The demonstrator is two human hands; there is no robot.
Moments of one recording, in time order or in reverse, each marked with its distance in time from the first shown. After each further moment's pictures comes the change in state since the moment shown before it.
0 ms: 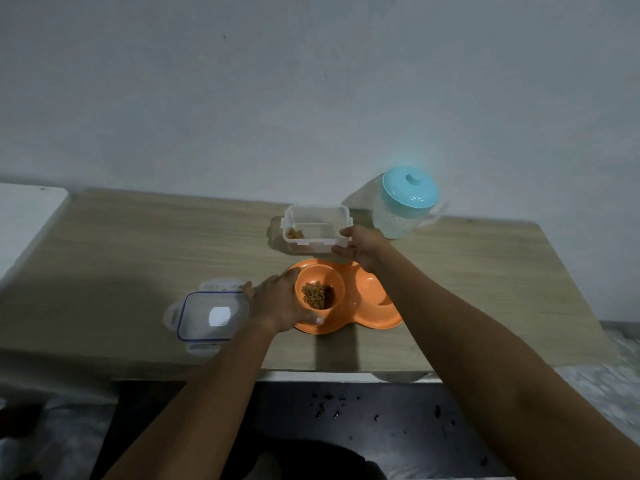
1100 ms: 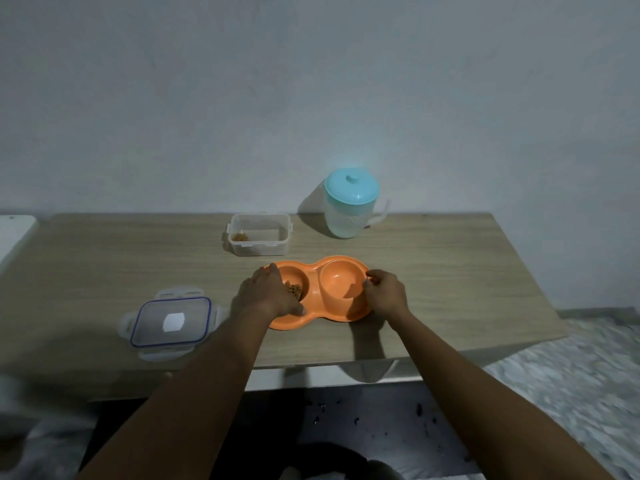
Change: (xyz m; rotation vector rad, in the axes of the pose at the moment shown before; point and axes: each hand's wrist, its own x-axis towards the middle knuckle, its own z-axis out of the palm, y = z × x) left_hand 0.010 0.089 0.027 0.070 -0.016 -0.237; right_hand -0.019 0.072 -0.174 -0.802 0.252 -0.346
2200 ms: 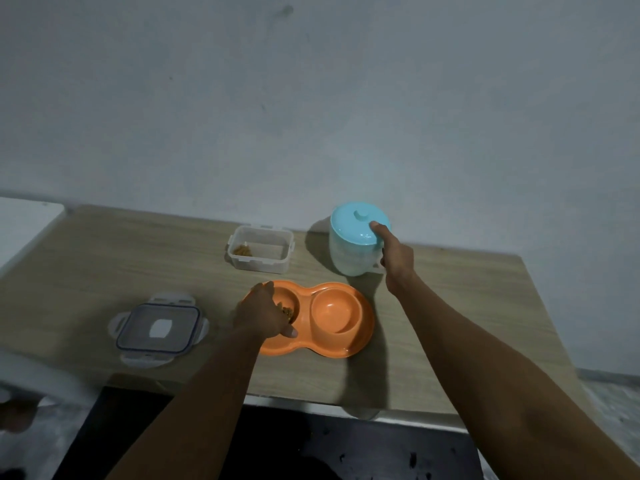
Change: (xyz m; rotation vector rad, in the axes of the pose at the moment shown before) left_hand -0.005 0.028 -0.002 -0.226 0.040 -0.154; right_hand 0.101 -0.075 -0.056 0.782 -0.067 0.126
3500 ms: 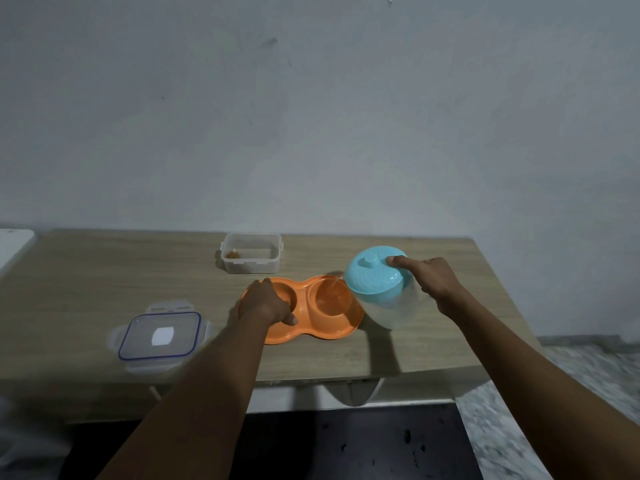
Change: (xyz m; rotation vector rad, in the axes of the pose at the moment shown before) left_hand -0.010 0.004 -0.010 0.136 -0.045 0.066; right_hand -0.109 -0.003 -0.099 -0.473 0.063 -0.119
